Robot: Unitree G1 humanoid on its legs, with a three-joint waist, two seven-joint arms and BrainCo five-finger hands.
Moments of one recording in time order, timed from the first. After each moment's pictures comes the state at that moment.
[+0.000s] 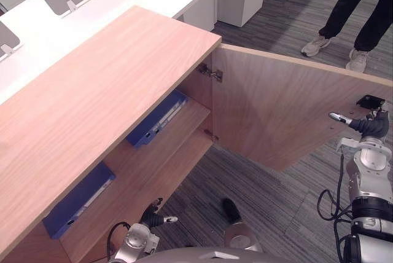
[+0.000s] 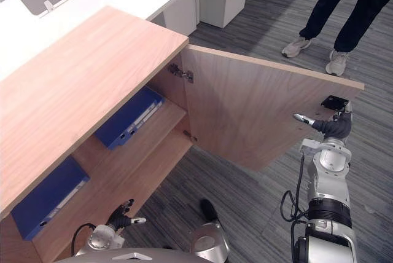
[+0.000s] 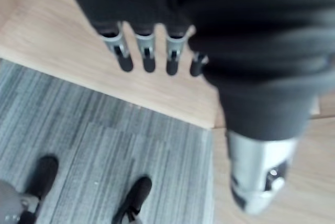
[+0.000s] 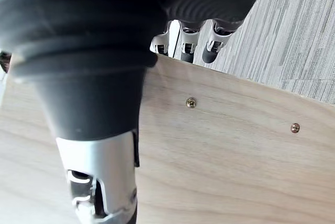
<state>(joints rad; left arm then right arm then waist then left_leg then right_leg) 0.10 0.08 -0.25 0.85 0.12 -0.12 0.03 -0.25 -0.64 -0.37 0.48 0.23 -0.14 -0.19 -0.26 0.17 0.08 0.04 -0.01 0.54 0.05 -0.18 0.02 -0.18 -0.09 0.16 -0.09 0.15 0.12</state>
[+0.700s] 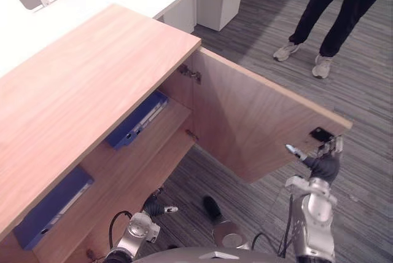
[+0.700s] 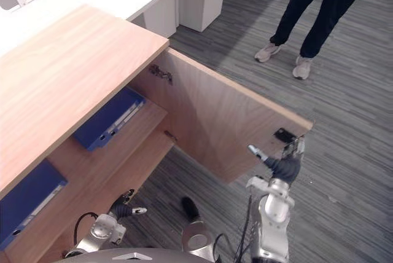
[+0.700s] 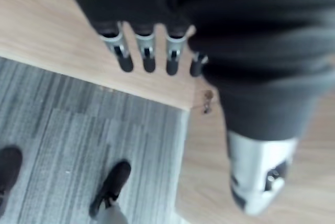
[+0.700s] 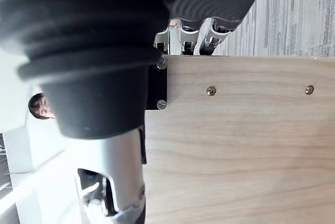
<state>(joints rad) 0.02 0.07 -0.24 0.85 0.16 -0.09 0.06 0.25 -0.06 -0.24 -0.15 0.18 -0.24 -0.27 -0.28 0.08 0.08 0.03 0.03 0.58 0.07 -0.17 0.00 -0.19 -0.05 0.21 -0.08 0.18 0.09</state>
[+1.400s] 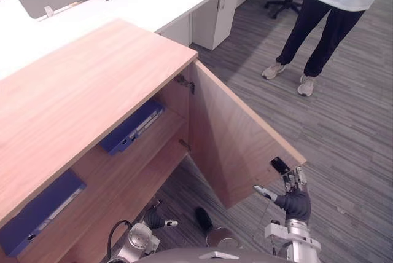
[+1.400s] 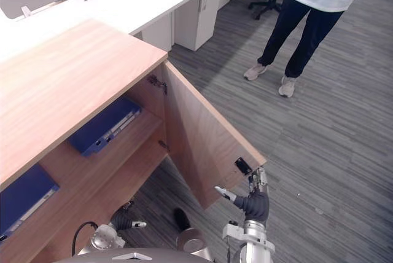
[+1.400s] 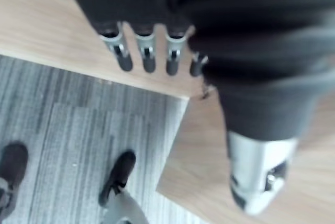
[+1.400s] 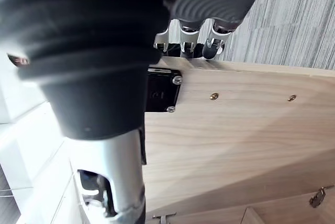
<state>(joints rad) 0.08 0.09 -0.32 0.86 0.22 -0.08 0.08 0.69 0.03 0.01 -0.42 0.07 -0.20 -0.13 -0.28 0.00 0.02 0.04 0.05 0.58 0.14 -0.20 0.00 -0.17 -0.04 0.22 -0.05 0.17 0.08</state>
